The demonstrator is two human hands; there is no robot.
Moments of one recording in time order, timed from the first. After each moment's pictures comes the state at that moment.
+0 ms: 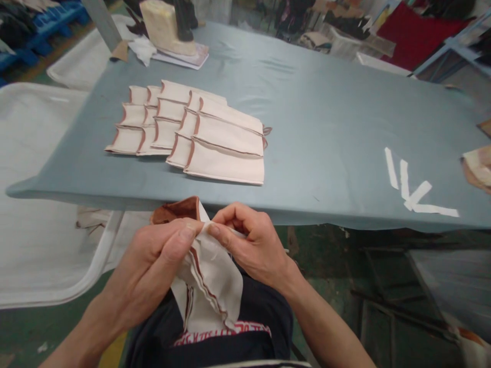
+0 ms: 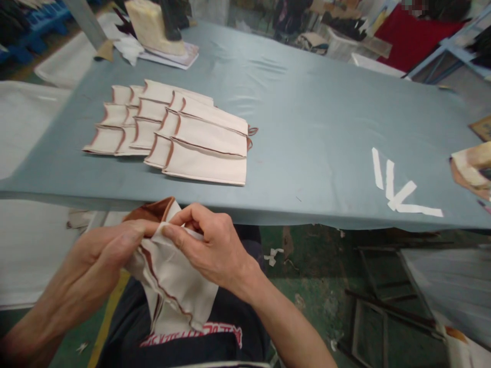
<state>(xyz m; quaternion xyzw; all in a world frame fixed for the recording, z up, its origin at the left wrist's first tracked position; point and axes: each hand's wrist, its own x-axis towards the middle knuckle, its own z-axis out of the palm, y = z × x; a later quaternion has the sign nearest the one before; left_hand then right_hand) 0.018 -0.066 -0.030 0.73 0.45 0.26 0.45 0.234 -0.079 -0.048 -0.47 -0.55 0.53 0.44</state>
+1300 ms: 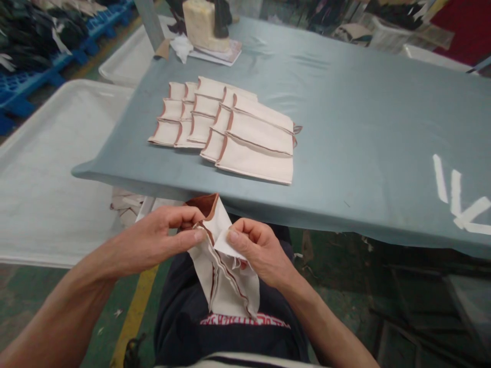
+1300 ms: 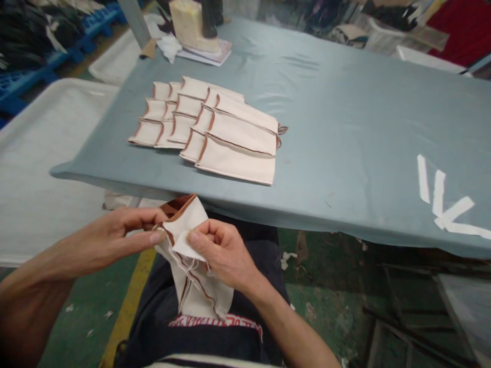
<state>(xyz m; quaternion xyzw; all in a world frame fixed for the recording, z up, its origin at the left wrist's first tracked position) -0.040 -0.032 -0.026 0.71 0.47 0.08 0.52 0.196 -0.095 -0.071 -0.43 -0.33 0.75 0.38</state>
